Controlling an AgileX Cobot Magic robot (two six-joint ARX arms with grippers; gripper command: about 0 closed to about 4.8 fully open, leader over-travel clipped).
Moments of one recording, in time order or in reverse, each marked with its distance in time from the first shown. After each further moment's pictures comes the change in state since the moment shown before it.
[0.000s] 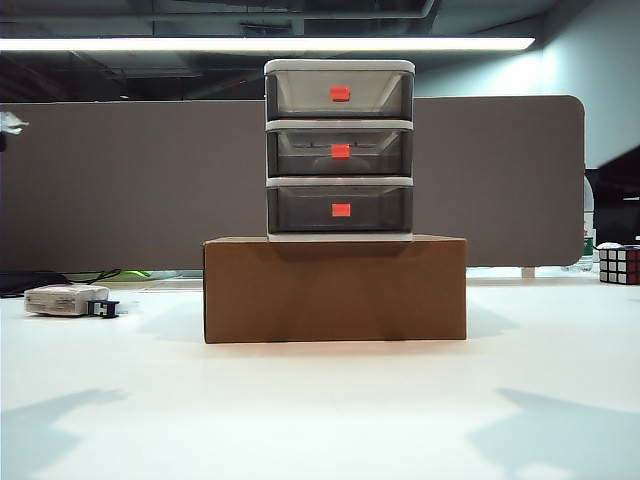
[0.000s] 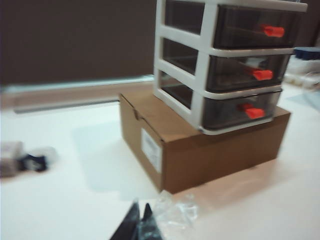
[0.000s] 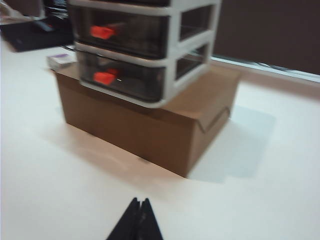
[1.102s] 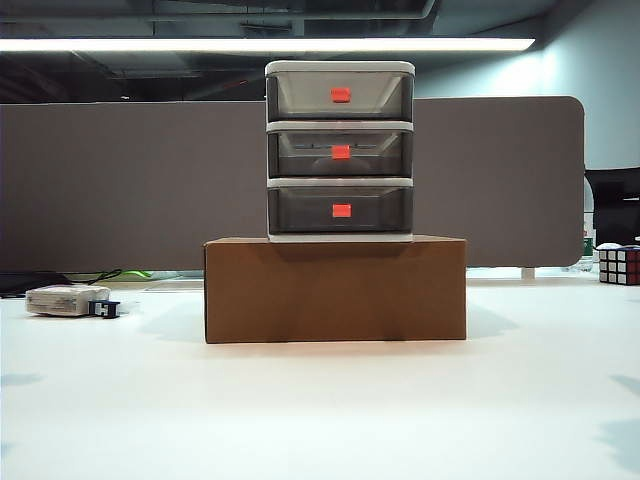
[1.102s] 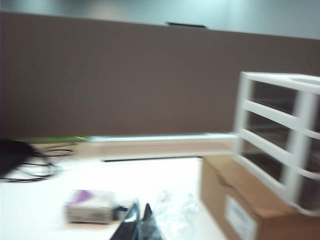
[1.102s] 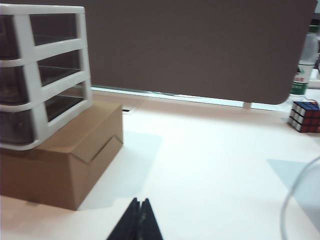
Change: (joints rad) left arm 0.607 0.000 0.007 0.189 0.373 -0.059; right arm -0.456 -0.238 0.000 -0.090 -0.119 0.041
